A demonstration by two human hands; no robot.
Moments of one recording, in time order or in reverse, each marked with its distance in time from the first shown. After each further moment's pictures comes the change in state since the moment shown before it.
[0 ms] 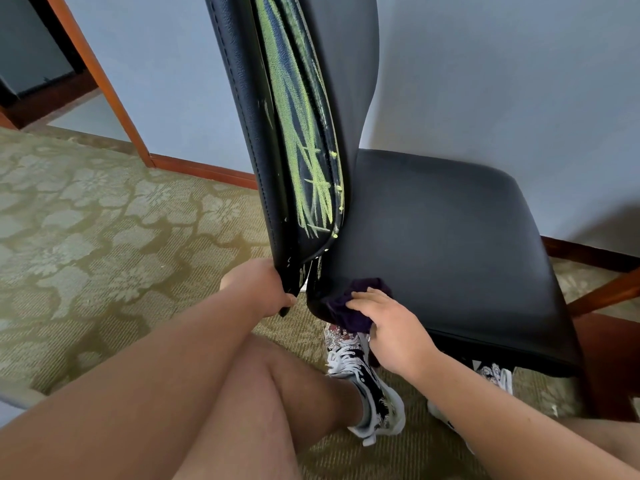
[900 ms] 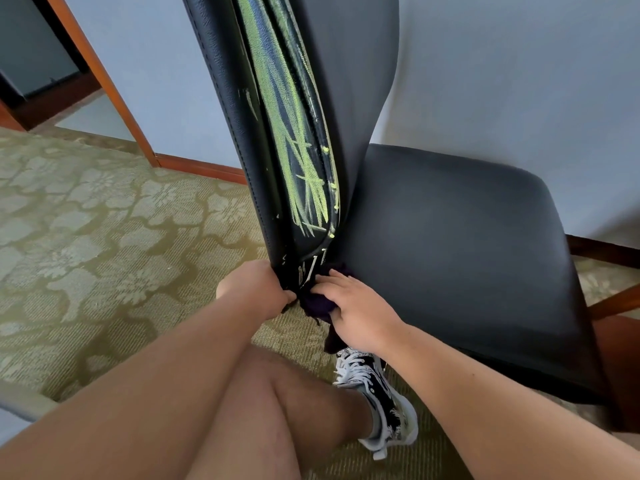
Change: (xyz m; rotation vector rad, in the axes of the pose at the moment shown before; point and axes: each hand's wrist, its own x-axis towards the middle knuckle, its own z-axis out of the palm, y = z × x) left_hand 0.019 -0.011 0.002 -0.085 0.033 -0.089; right_hand 0.071 -0.030 0.014 0.044 -0.108 -0.180
